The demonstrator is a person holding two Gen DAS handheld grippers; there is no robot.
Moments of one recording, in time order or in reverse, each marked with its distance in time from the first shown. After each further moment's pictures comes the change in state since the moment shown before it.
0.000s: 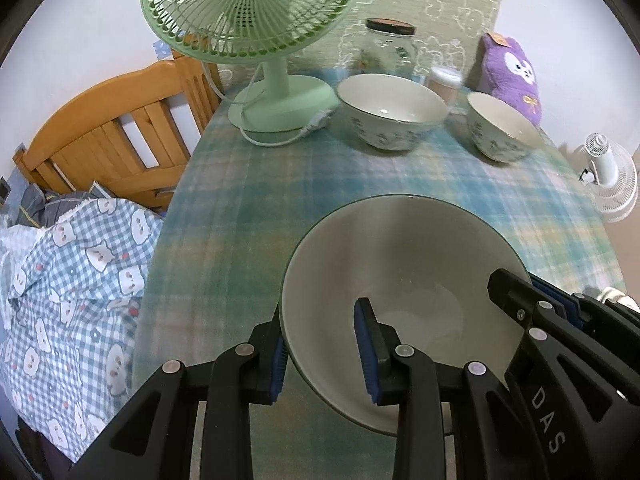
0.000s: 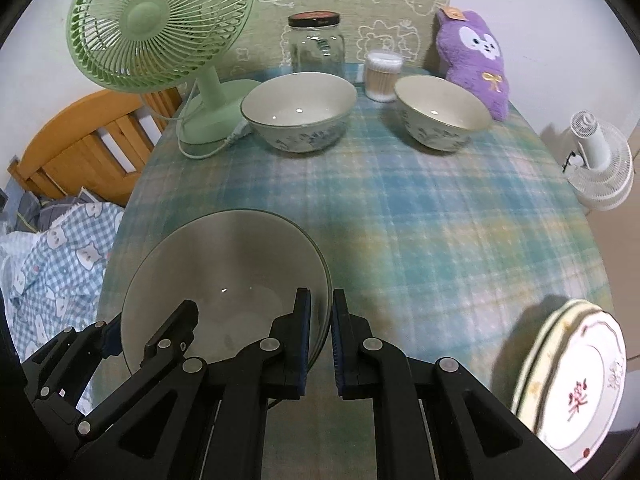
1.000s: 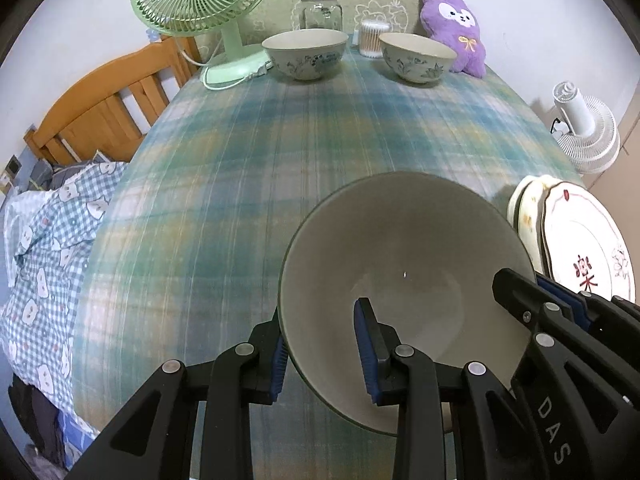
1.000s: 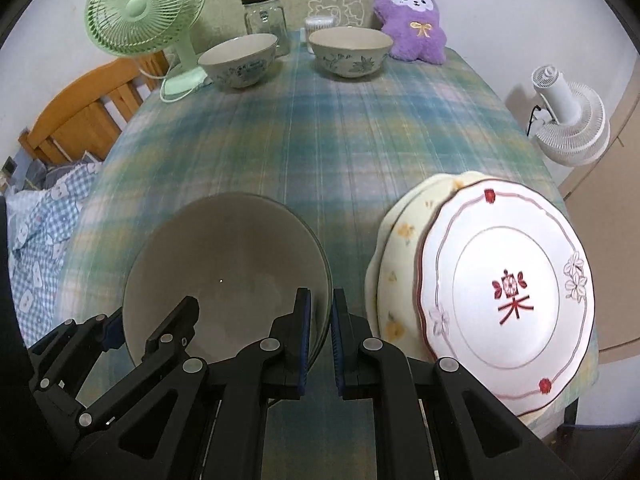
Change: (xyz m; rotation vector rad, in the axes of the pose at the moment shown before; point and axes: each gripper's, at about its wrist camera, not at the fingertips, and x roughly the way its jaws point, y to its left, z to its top) left arm -0.040 -0.101 -0.110 -0.001 0.051 0.031; right arm -0.049 -0.105 -0.117 -0.035 0.043 0.018
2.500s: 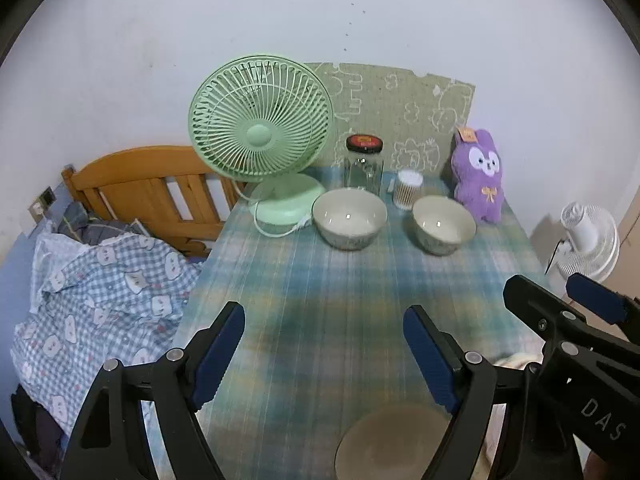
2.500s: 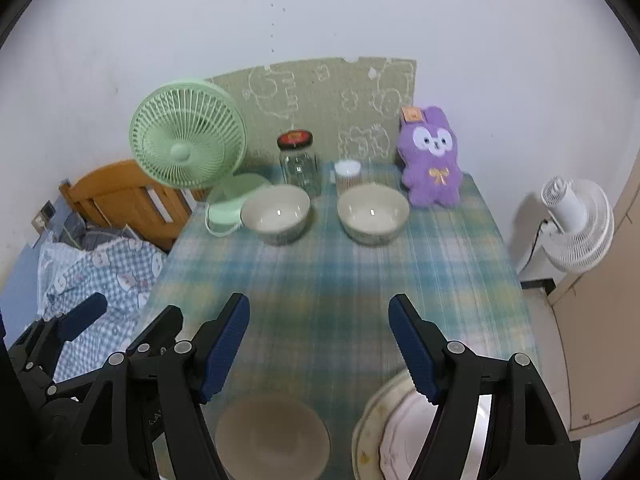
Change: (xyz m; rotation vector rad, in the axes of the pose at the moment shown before) left arm -0.107 0.043 0.134 -0.119 -0.275 0.032; right arm -0.110 0.002 0.149 -0.045 -0.291 0.099
